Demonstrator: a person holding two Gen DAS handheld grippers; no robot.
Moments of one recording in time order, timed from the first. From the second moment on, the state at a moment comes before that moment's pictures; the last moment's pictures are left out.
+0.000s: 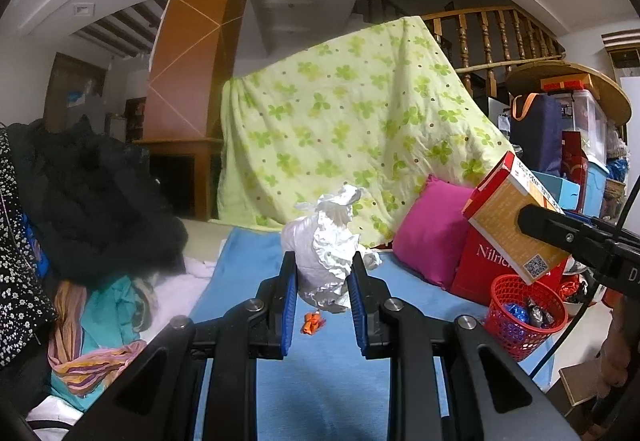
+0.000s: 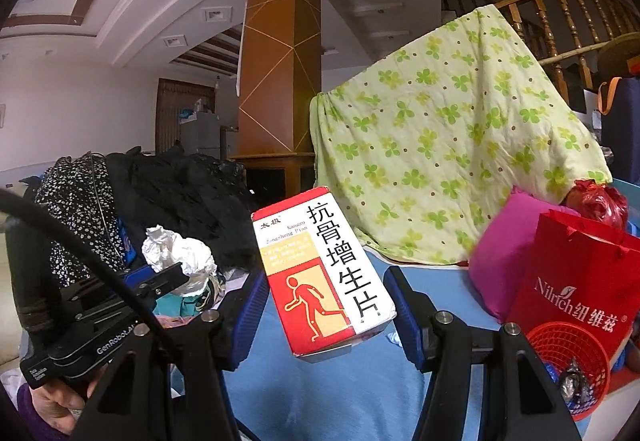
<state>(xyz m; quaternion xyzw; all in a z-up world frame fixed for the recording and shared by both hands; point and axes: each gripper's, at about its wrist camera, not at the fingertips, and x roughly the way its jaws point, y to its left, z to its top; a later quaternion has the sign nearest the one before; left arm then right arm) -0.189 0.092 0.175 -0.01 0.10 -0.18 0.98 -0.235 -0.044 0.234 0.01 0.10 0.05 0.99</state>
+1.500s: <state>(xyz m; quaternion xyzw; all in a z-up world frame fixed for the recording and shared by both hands) -0.218 -0.015 0.195 0.06 0.09 -0.23 0.97 -0.301 -0.176 0.224 0.09 0.07 -0.04 0.99</state>
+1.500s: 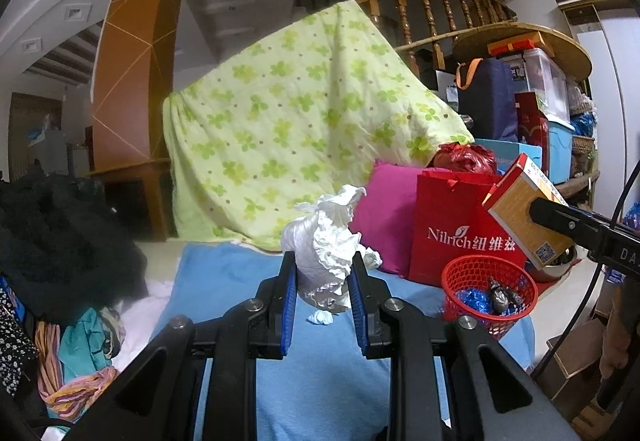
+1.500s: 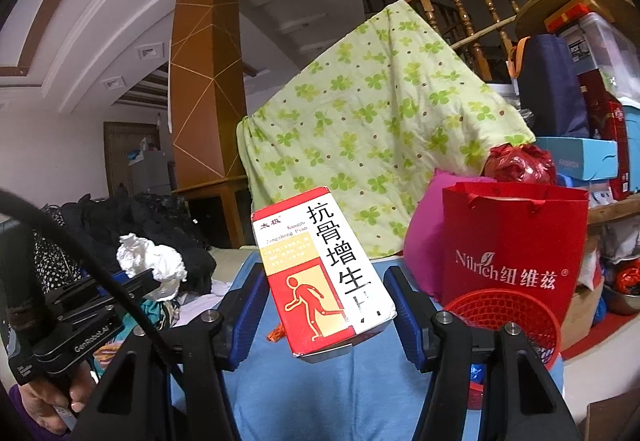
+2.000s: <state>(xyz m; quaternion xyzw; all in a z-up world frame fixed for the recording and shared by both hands) -0.222 -0.020 0.200 0.06 0.09 -0.23 0.97 -0.312 -0.163 0.230 0.05 0.05 -0.04 1.00</state>
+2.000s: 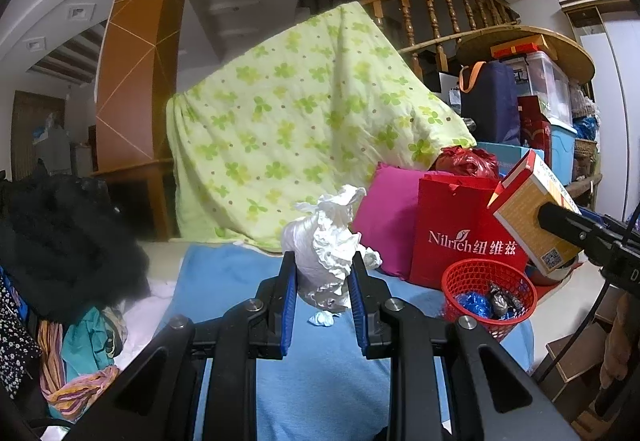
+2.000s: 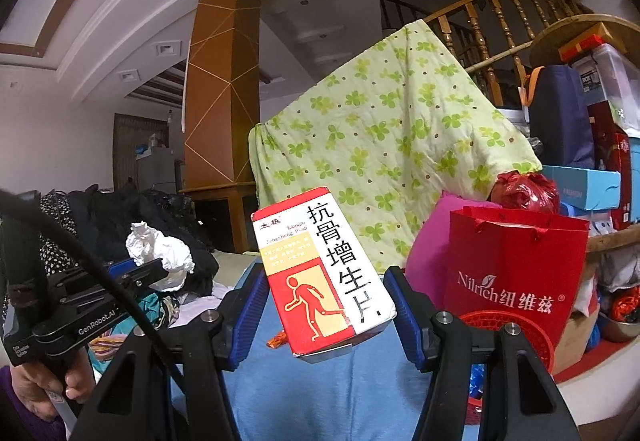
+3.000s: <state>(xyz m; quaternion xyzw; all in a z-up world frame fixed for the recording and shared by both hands) -0.249 -0.029 0.223 0.06 0.06 -0.25 0.97 -0.350 -0.187 0.250 0.07 0.02 -0.05 1.00</state>
